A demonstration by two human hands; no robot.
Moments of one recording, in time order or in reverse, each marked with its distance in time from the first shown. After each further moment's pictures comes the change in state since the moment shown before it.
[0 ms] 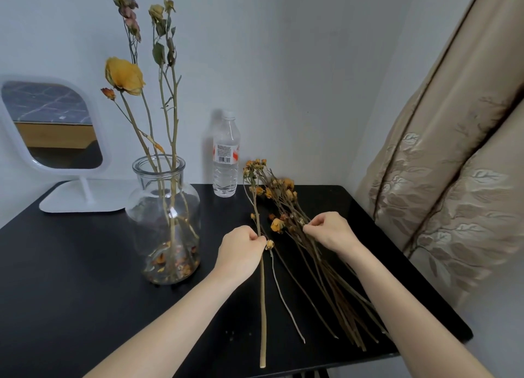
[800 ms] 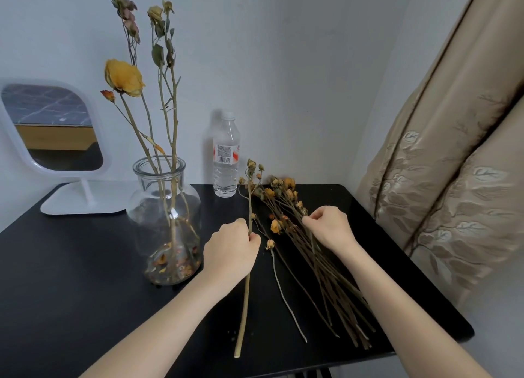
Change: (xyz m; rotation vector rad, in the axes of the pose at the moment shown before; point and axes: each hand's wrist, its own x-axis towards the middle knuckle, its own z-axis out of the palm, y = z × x) left_hand -0.002 -0.003 -0.011 0.426 0.213 0.214; right_hand 0.002 -0.004 0.007 -0.031 0.159 -0.042
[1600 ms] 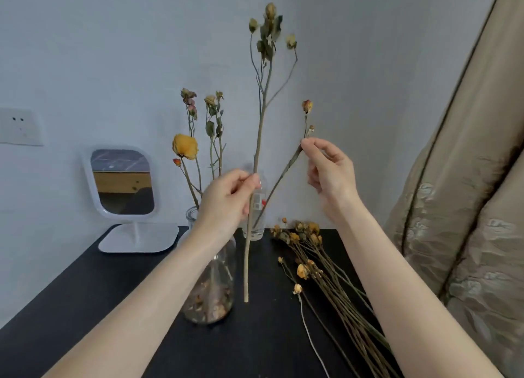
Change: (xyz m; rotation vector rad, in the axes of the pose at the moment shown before) left_hand 0.020 0.024 -0.150 -0.749 0.226 0.204; right_hand -0.021 -0.160 -0.070 1.115 0.021 -0.442
